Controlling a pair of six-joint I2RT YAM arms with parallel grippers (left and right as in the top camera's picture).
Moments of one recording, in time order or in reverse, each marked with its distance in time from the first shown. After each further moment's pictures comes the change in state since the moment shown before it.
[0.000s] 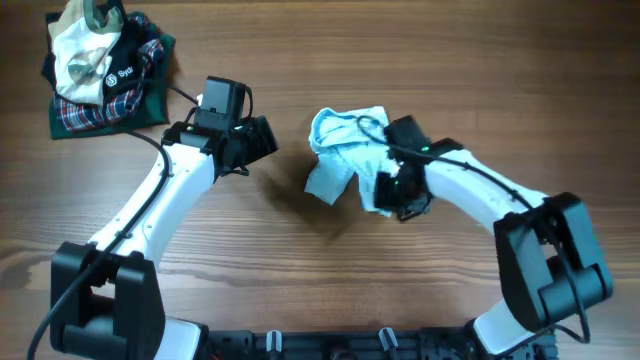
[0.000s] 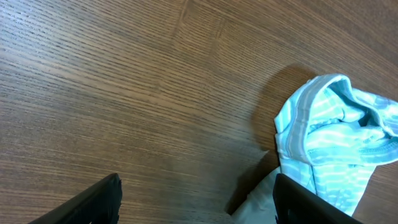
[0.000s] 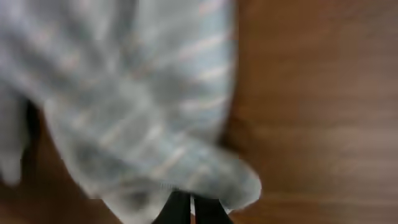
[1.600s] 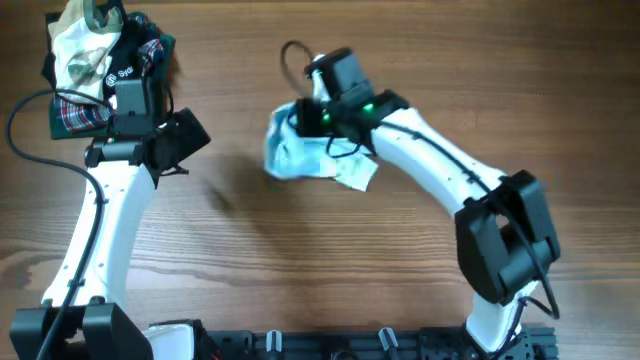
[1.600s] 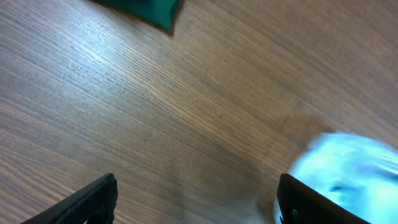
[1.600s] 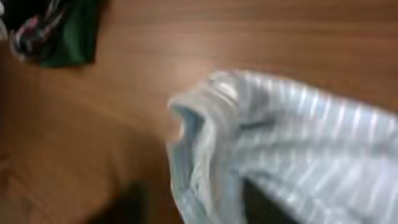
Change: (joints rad) left arm 0.285 -0.157 0.000 -0.105 -0.134 0.111; right arm 0.218 0.192 0.519 0.238 -0.093 -0.028
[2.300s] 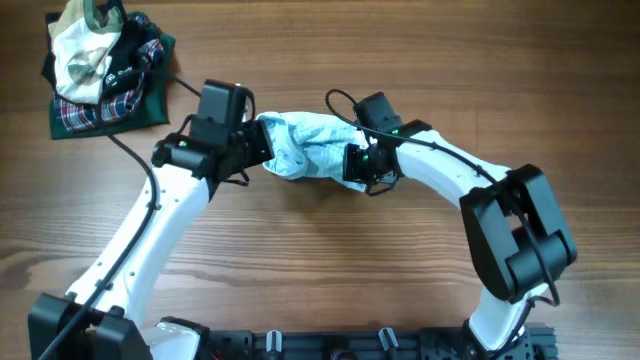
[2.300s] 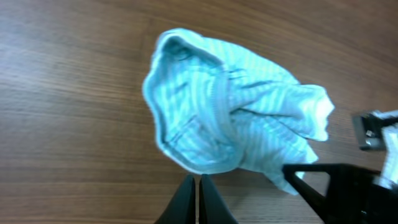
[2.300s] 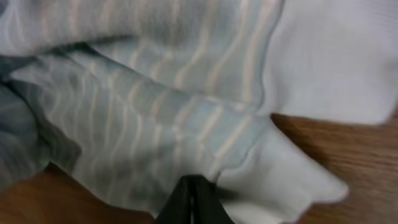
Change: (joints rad) left arm -0.343 0.000 0.000 0.060 0.136 -0.010; right arm -0.117 -0.025 -0.329 -0.071 0.047 0.046
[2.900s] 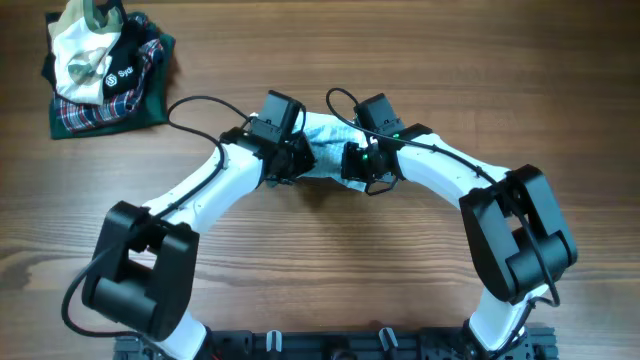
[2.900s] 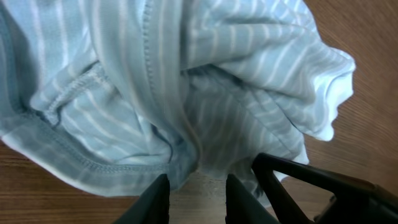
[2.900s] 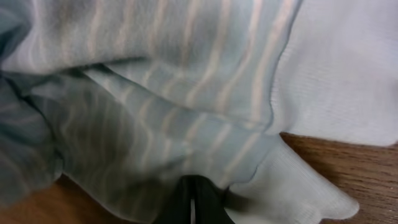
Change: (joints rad) left arm -0.140 0.306 0.000 0.164 0.115 -0.329; right arm 0.000 -0.003 -0.026 0.076 -0.007 0.023
